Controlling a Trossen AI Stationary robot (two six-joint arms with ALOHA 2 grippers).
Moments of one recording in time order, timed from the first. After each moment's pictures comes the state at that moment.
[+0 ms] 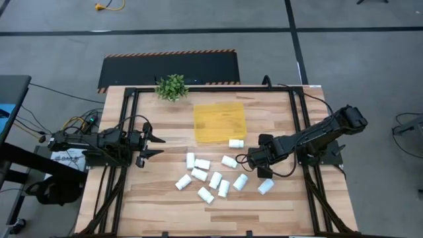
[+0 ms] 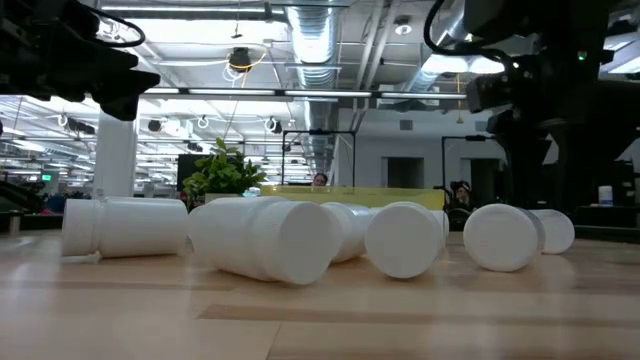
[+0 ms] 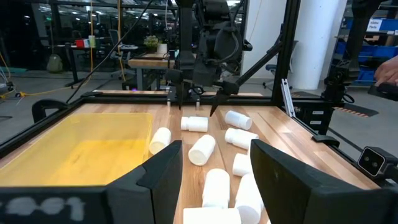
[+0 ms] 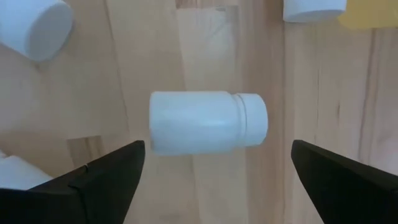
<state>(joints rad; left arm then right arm) -0.09 0.01 0.01 0.03 -0.01 -0.05 0.30 1.49 0.88 -0.89 0.19 0.33</state>
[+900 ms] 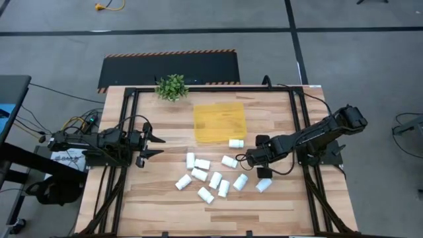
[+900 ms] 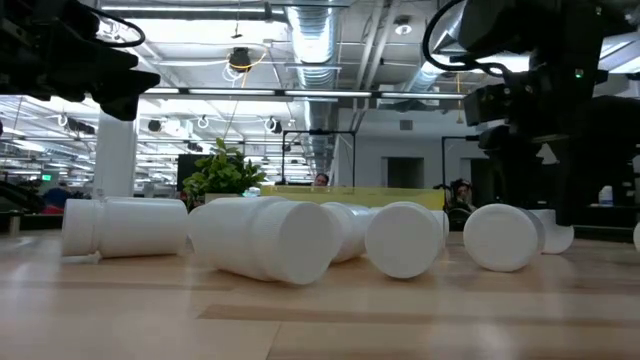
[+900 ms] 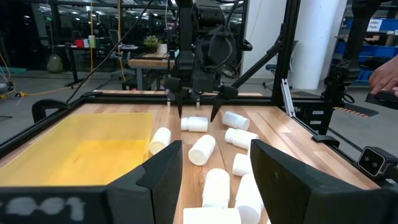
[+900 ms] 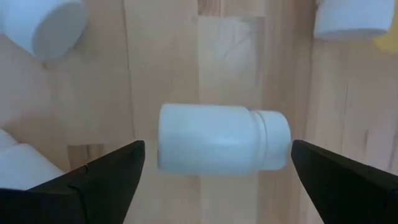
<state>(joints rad) -0.09 0.01 0.01 0.03 -0.01 -0.05 0.27 1.49 0.81 -0.76 0.13 0.21</state>
